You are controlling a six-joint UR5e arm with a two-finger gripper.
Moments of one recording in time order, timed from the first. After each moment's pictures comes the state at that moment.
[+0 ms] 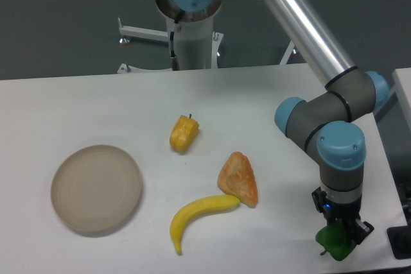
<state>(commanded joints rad) 2.35 -2.51 -0.80 -1.02 1.63 1.45</state>
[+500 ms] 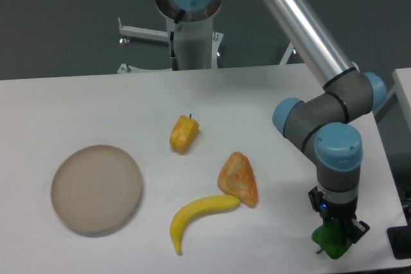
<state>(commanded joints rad) 2.35 -2.46 -0.87 -1.02 1.63 1.44</state>
